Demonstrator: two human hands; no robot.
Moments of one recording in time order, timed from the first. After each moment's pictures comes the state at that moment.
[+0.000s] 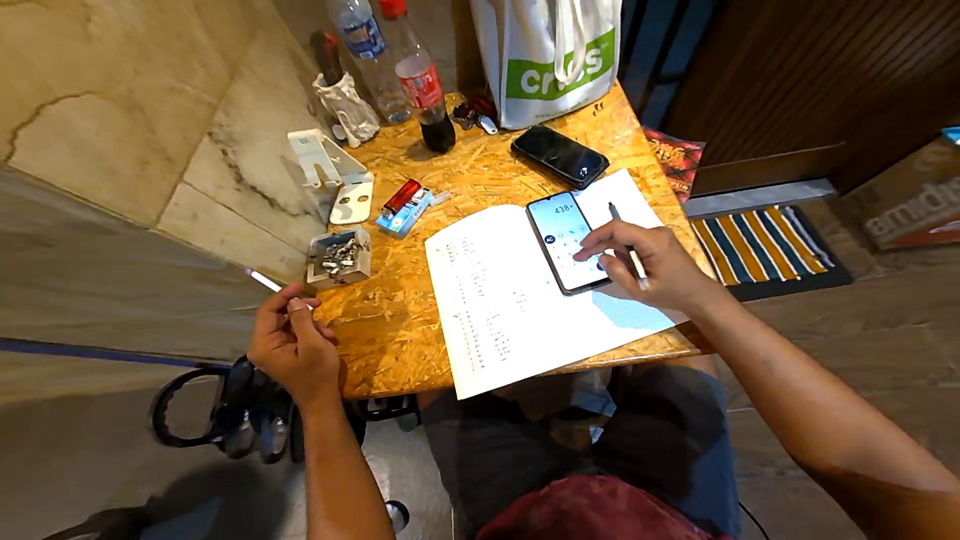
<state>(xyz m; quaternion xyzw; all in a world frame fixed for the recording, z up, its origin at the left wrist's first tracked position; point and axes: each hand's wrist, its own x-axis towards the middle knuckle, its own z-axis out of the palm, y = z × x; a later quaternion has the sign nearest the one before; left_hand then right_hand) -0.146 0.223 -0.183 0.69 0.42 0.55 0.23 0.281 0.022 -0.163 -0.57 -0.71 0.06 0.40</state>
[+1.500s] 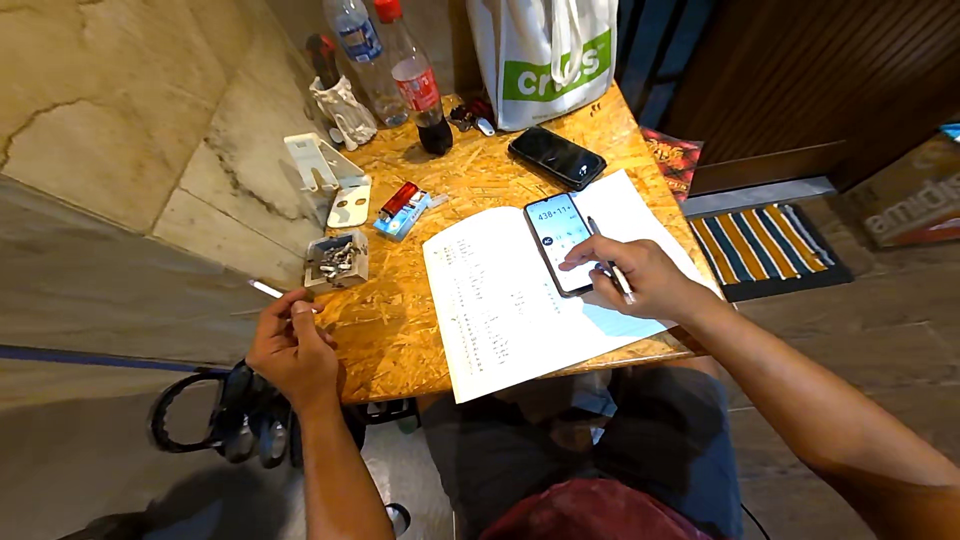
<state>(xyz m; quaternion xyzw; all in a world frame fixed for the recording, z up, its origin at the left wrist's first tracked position) -0.147 0.225 -0.186 0.70 0.41 0.55 0.22 0.272 0.024 -0.165 -0.57 -0.74 0.06 0.35</state>
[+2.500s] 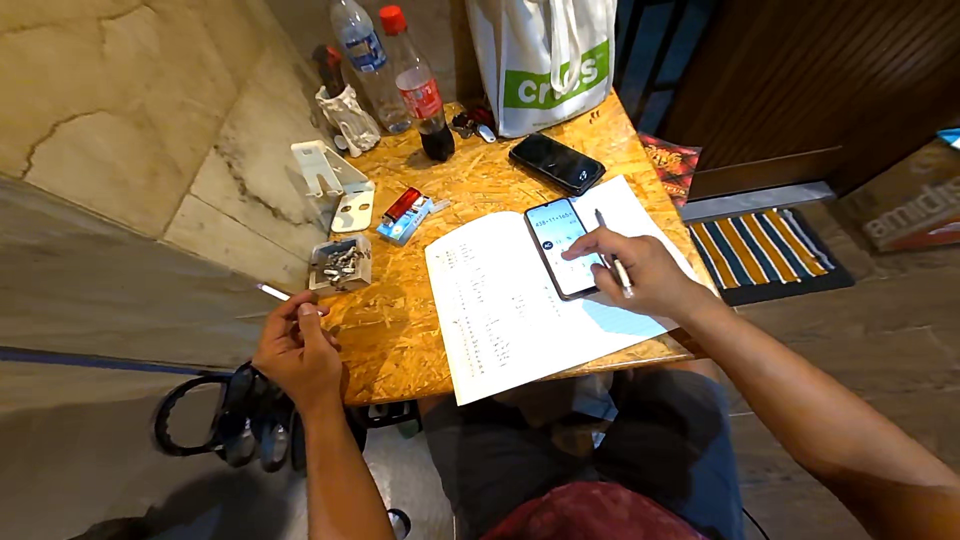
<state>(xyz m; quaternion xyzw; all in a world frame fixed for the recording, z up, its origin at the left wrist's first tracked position) -0.145 0.222 -0.183 0.69 0.42 0.54 0.23 0.273 0.027 -0.161 -0.60 -0.72 0.03 0.36</state>
